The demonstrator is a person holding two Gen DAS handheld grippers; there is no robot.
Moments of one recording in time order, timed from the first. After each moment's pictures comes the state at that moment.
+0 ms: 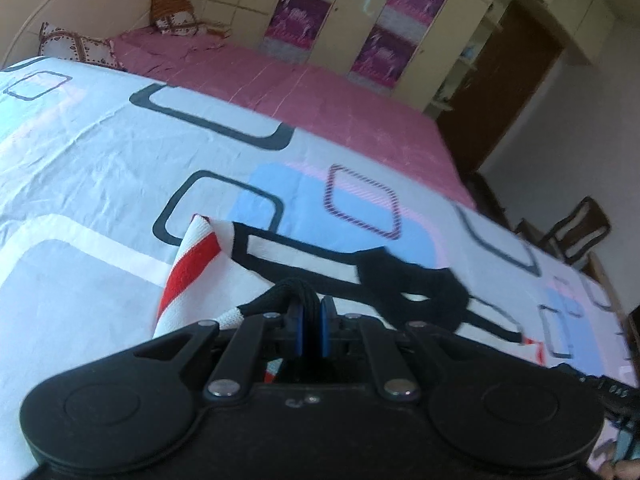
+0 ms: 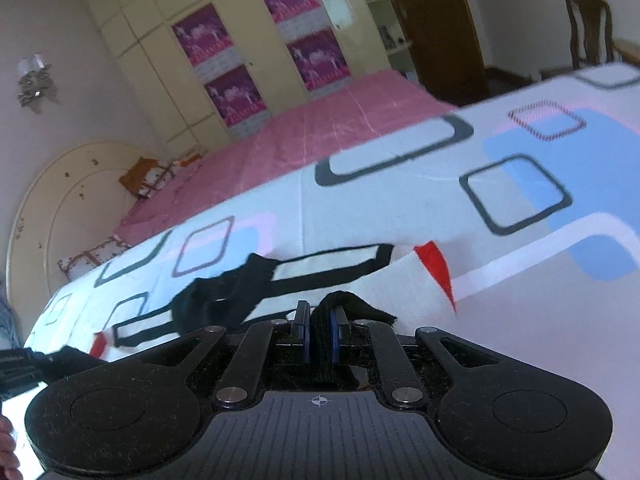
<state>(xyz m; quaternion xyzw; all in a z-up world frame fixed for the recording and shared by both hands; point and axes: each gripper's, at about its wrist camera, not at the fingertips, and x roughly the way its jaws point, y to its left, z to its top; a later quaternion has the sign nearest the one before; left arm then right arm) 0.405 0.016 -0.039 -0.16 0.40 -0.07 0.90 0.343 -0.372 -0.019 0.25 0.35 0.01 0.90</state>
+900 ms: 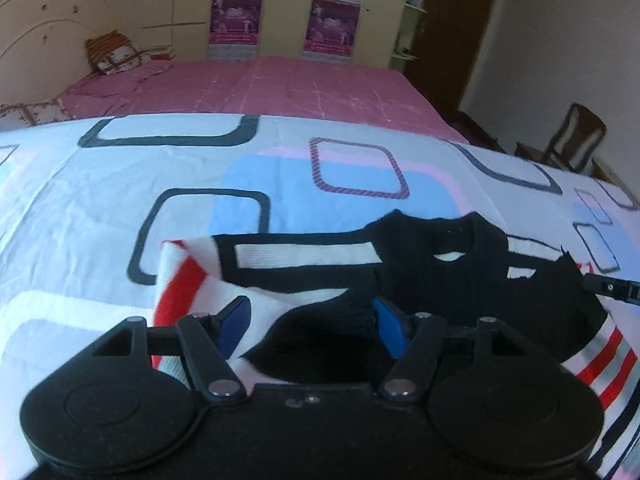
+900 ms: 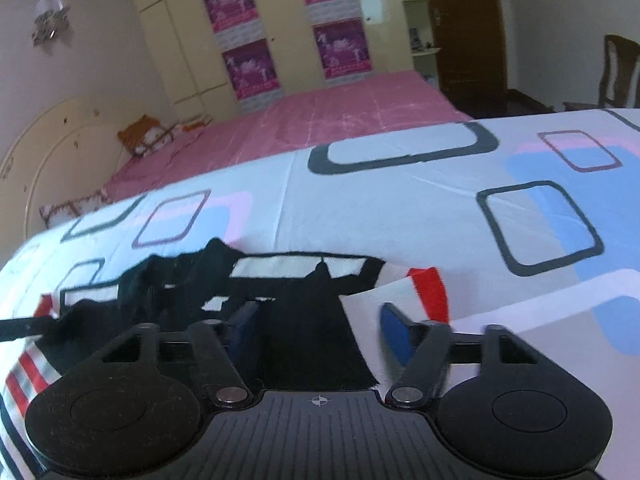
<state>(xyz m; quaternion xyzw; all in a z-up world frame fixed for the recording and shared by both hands) 0.431 -0.007 -0.063 -0.02 0.40 -0.13 0.91 0.385 -0.369 -0.050 0.14 0.37 0.04 0.92</state>
